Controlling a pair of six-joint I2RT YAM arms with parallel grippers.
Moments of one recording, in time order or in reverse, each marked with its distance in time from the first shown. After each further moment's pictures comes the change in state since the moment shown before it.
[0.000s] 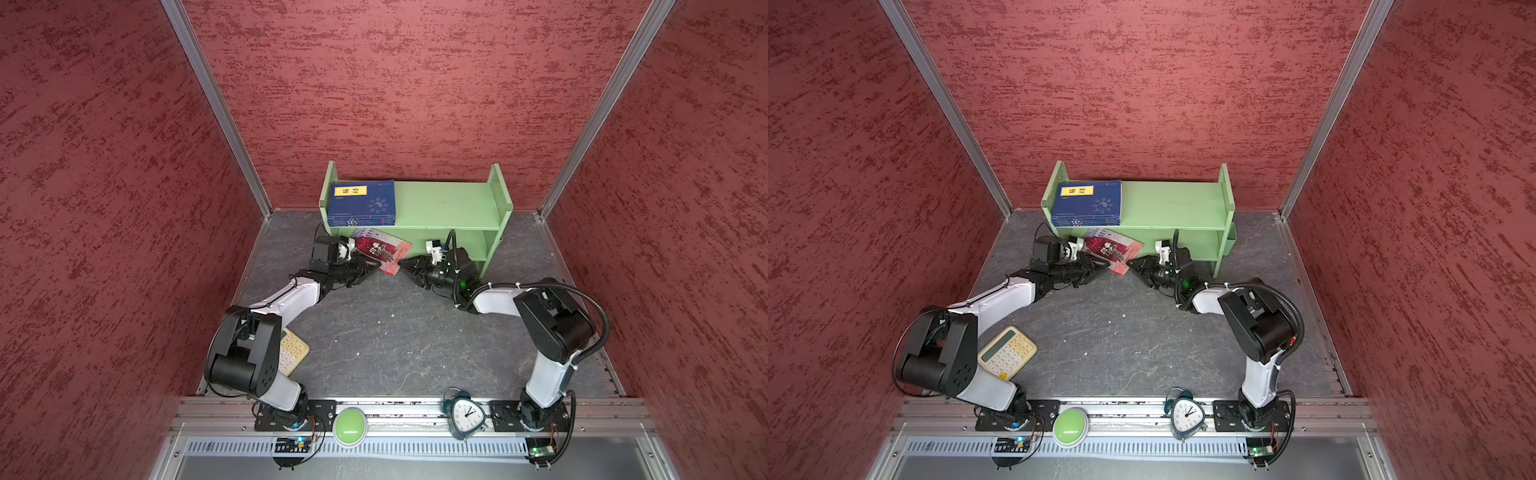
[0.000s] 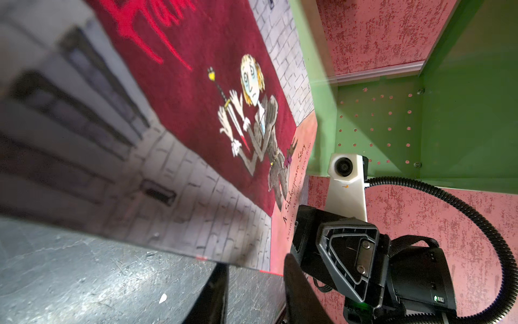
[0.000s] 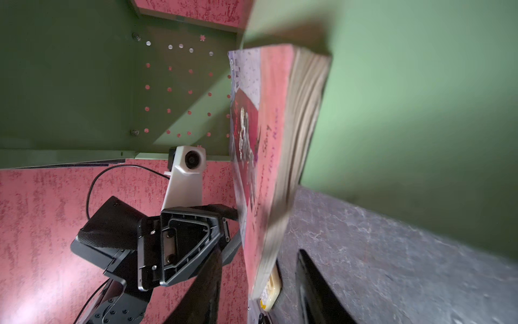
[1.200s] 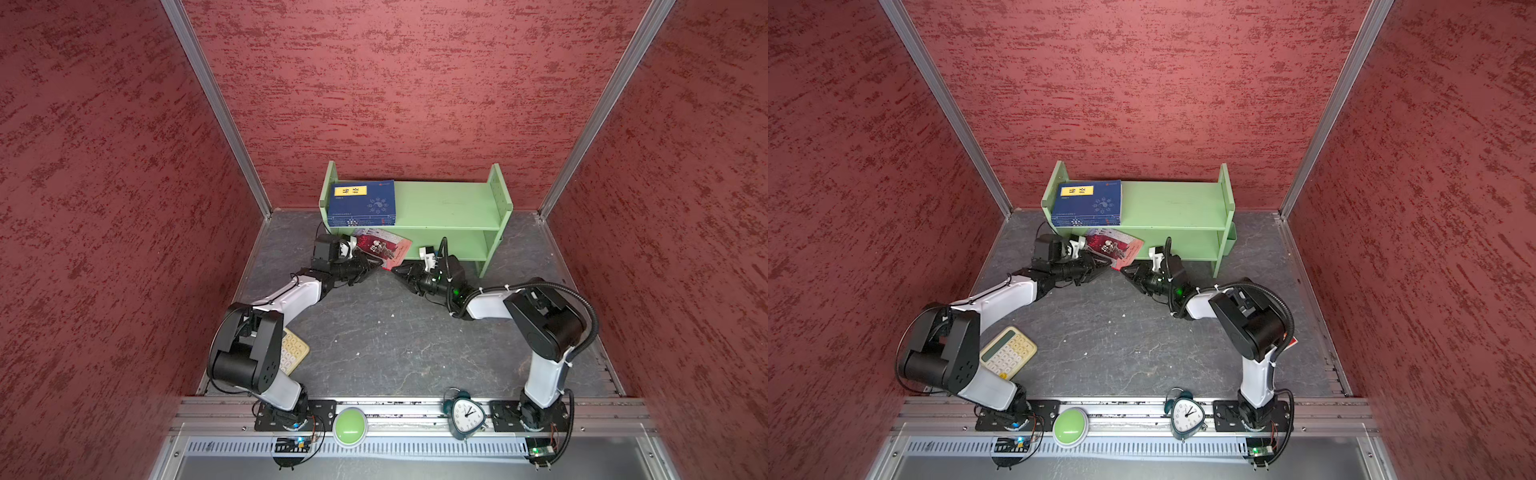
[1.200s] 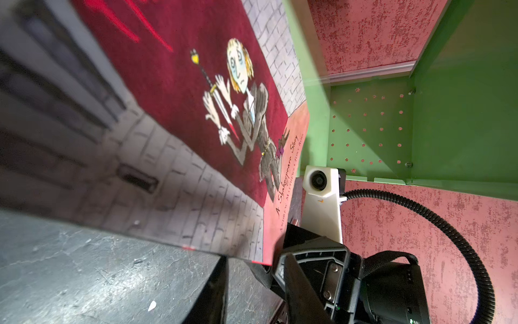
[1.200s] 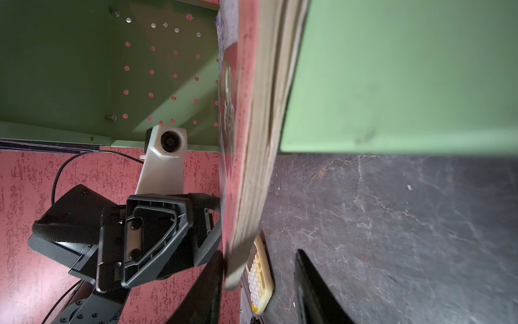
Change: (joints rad) left arm -0.006 0.021 0.015 0.031 0.020 -0.025; right arm 0.059 0.066 -0.017 0.095 0.055 0.017
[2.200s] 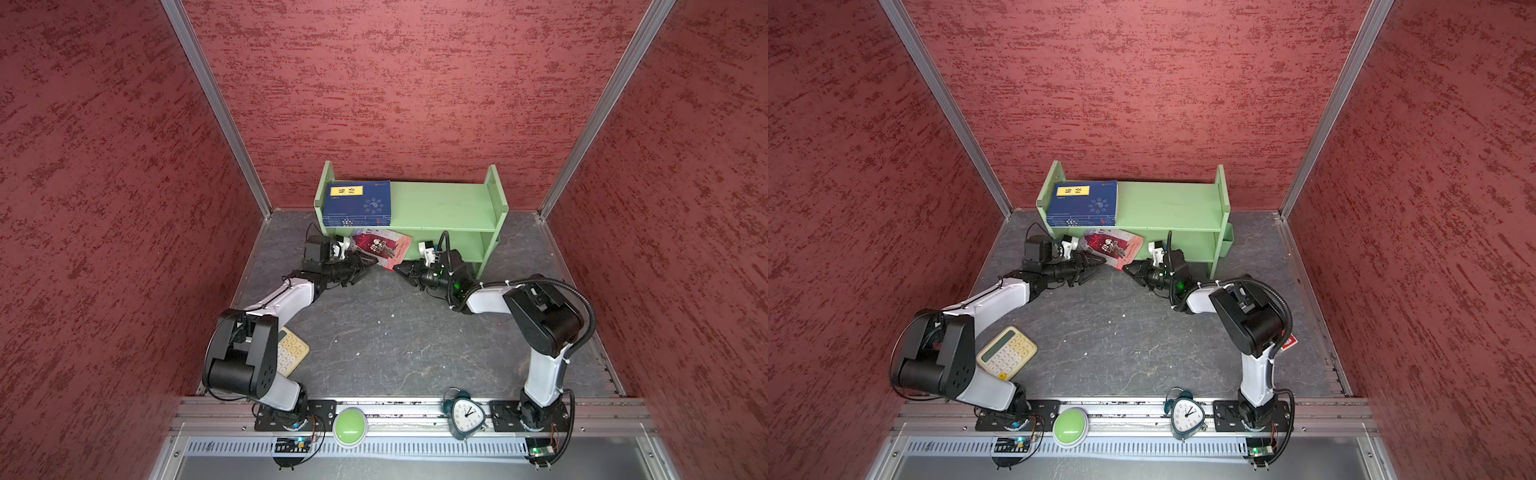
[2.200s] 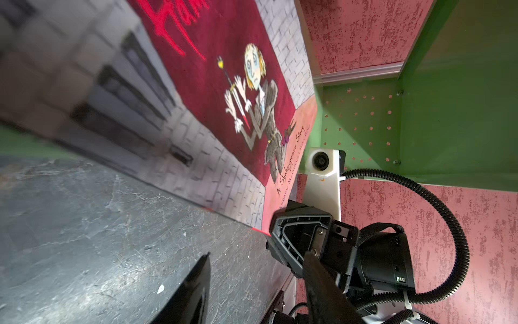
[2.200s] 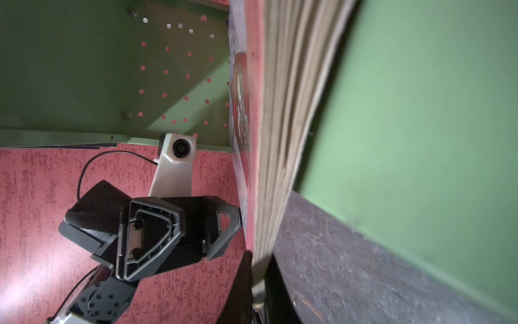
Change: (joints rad) left arm 0.079 -0.043 -0.033 -0.019 0.059 0.023; right arm -0.047 0.020 0.048 -0.016 -0.104 -0.047
